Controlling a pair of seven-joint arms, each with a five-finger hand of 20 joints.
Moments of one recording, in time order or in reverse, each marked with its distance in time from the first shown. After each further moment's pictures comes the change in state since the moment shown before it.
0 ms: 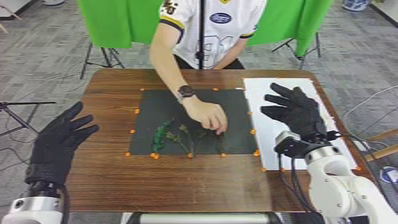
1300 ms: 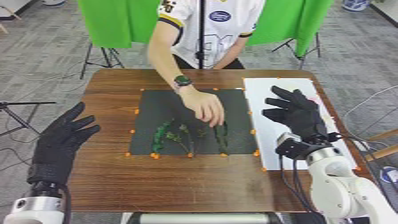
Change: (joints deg) left arm -0.4 -0.3 0.5 0.0 0.5 -0.1 -0.5; right arm -0.5 0.1 0.6 0.2 -0.9 0.1 0.7
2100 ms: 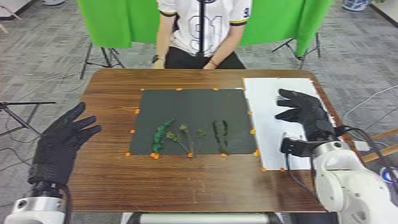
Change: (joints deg) left arm 0.0 0.0 0.2 -0.1 0.1 0.0 0.0; right arm 2.2 4.5 -0.7 0.2 -21.0 5.7 8.8
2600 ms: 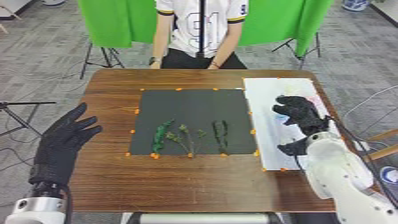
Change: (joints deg) left arm 0.1 0.2 0.2 -0.2 0.0 0.0 0.0; right arm 9.1 5.6 -8.6 7.1 -36.3 -7.6 13.9
